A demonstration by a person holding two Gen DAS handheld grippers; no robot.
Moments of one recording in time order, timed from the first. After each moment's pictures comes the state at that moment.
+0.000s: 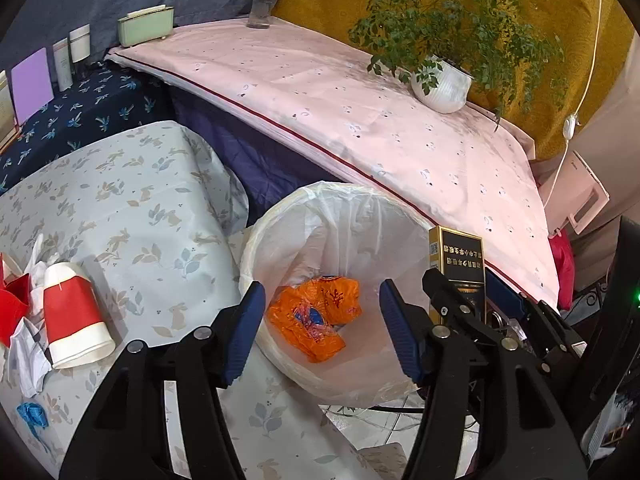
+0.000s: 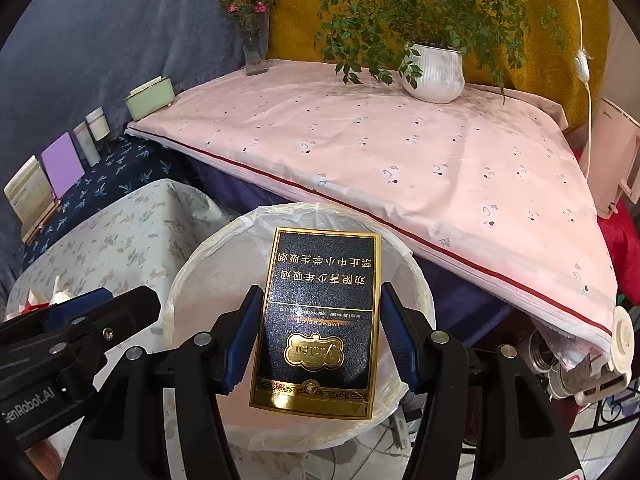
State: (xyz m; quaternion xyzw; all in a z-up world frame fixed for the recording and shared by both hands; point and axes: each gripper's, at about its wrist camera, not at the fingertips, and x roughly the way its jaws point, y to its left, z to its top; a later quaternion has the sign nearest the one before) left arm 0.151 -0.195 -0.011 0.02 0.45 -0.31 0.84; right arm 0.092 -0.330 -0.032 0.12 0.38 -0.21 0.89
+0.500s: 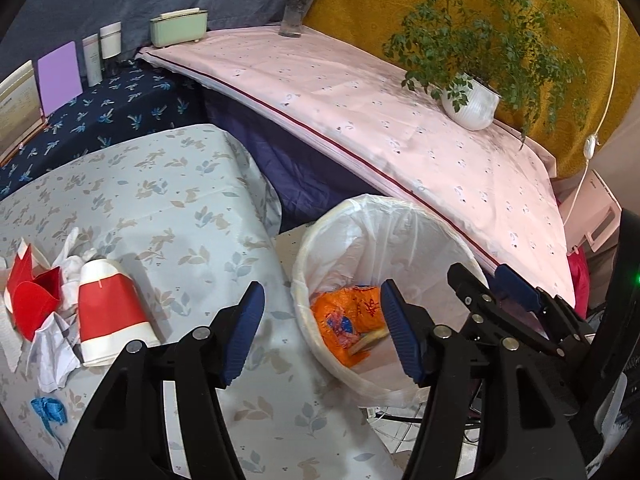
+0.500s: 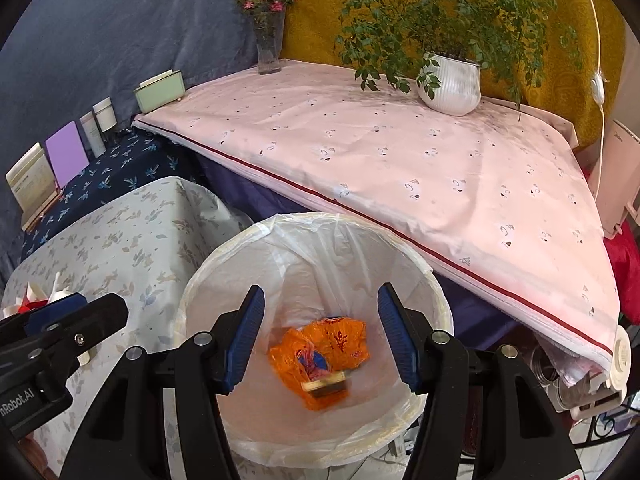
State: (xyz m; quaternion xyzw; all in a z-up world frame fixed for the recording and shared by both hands) left arm 0.163 -0.162 -0.008 0.01 0.44 -0.27 0.86; right arm 0.110 -0.317 -0.027 0.10 0.38 -0.20 0.90
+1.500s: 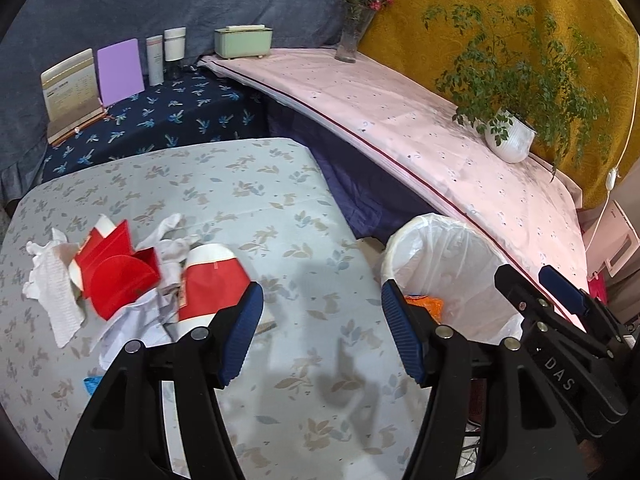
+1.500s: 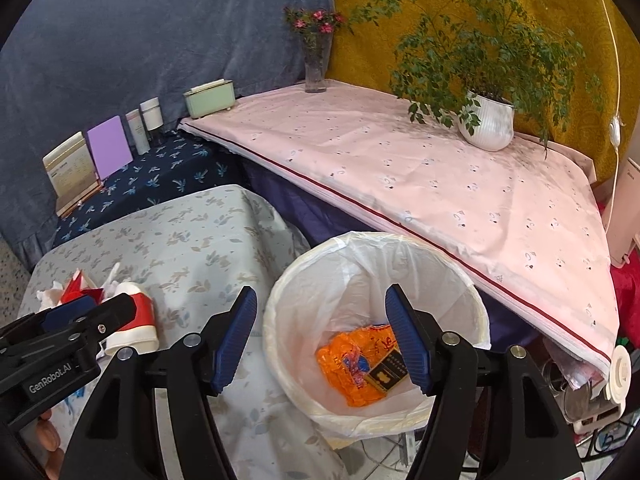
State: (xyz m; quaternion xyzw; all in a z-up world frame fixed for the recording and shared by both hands) left arm 0.151 -0.068 0.010 -0.01 0.42 -0.20 0.89; right arm 0.096 -0.239 0.013 0.07 0.35 -0.14 0.92
